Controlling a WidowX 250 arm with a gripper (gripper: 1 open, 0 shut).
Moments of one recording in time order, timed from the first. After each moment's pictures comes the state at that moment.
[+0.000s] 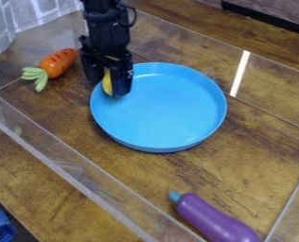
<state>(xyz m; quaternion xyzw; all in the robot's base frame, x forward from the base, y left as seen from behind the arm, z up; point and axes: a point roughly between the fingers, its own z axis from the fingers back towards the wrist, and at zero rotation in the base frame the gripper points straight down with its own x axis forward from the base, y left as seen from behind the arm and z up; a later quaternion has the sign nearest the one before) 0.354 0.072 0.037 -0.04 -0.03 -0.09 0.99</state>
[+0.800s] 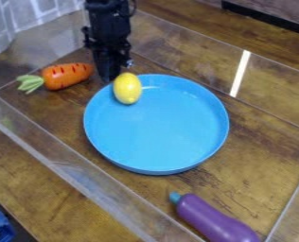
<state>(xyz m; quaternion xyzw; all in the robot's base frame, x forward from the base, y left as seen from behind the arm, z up) 0.372 0.084 0.044 -0.04 -0.04 -0.11 0.99</state>
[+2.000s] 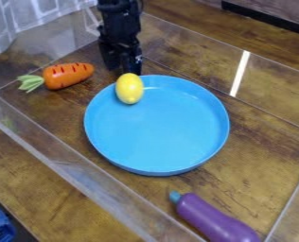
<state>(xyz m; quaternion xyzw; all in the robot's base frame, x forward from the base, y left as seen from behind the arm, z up) 0.409 0.093 0.029 -0.05 -0.06 -0.16 0.98</state>
